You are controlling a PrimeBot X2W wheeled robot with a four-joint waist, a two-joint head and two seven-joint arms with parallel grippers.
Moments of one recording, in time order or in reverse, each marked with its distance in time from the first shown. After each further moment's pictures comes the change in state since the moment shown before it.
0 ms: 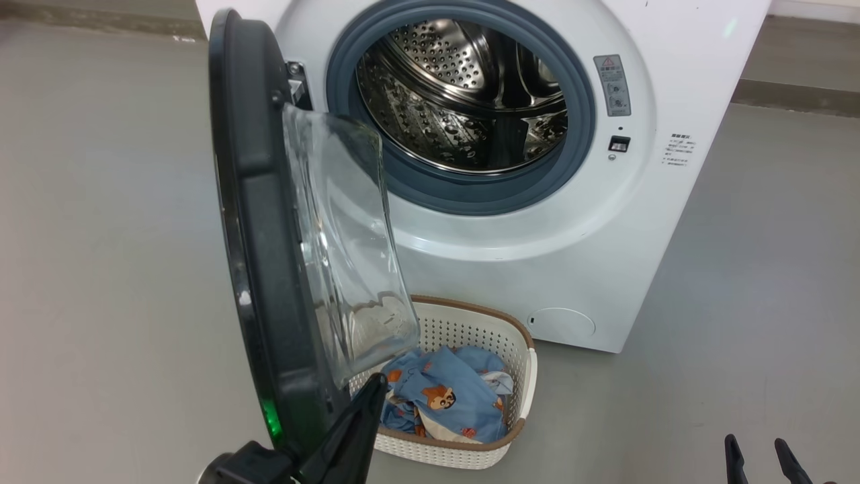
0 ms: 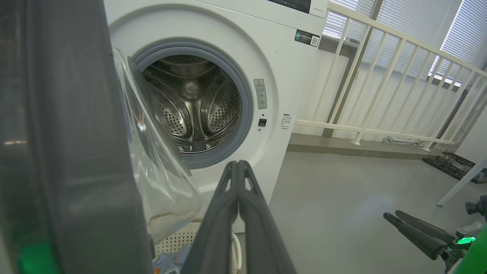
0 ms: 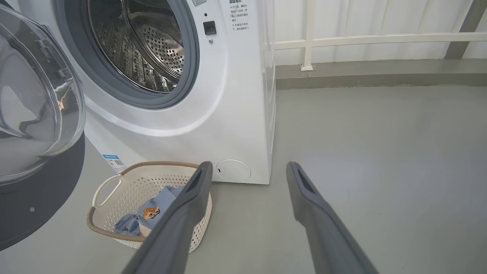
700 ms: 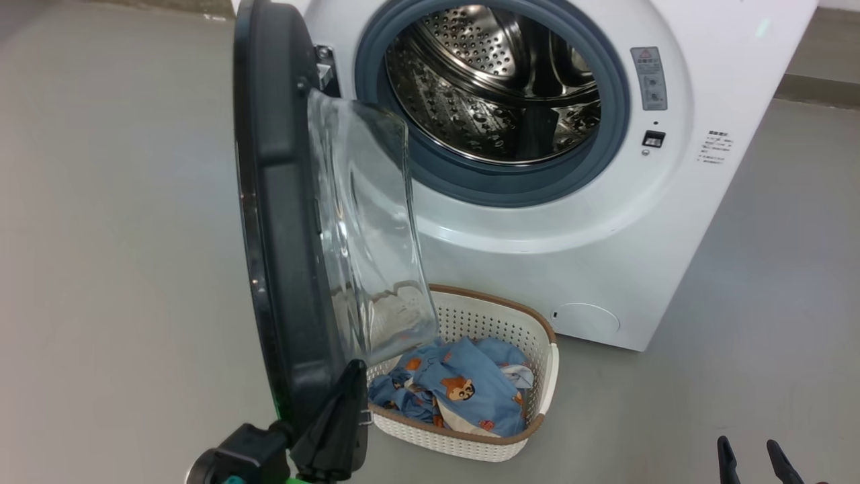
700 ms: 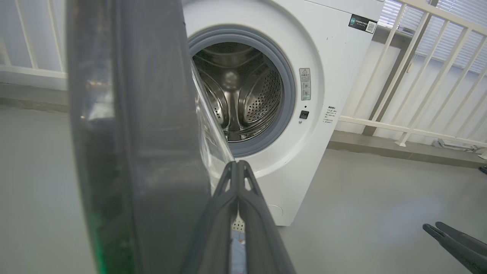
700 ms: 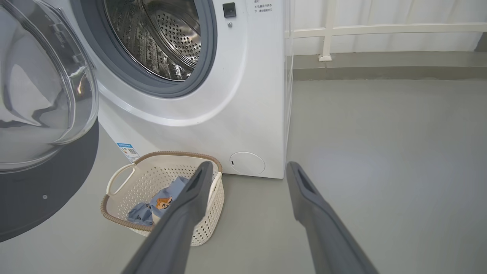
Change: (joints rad) left arm -0.037 -0.011 0.022 0.084 0.018 0.089 -0.002; right arm 0.000 0.000 0.015 0.009 0.002 0.000 0.000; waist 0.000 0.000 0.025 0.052
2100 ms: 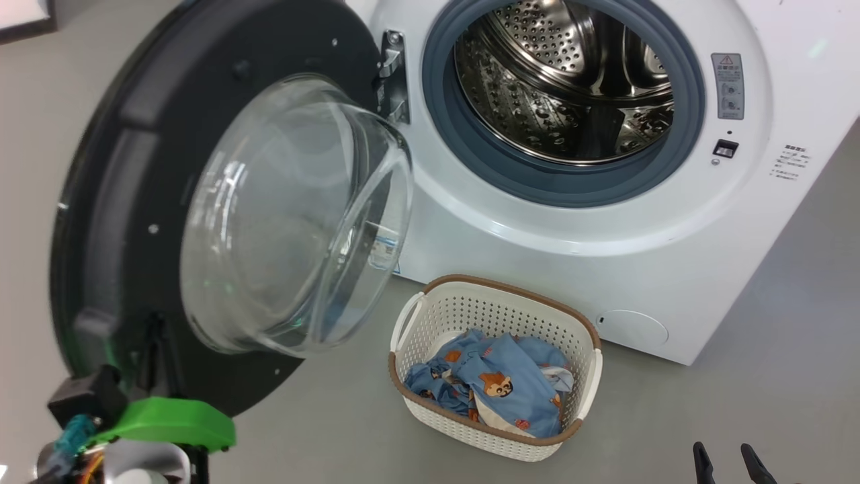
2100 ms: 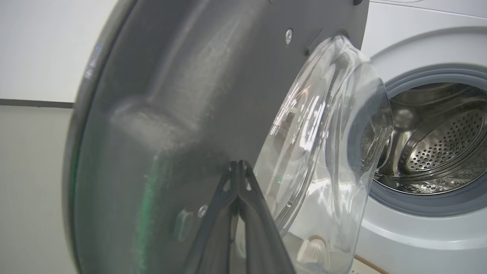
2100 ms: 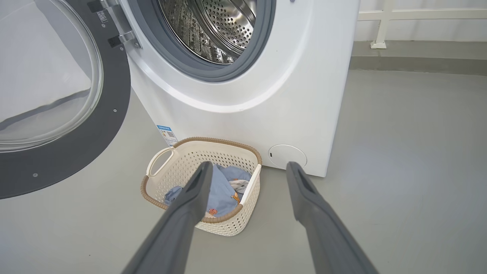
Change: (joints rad) left arm -0.231 0.023 0.302 0.429 -0.083 0.121 -0.180; right arm 0.000 0.000 0.062 0.022 0.016 0.000 0.000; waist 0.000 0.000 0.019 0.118
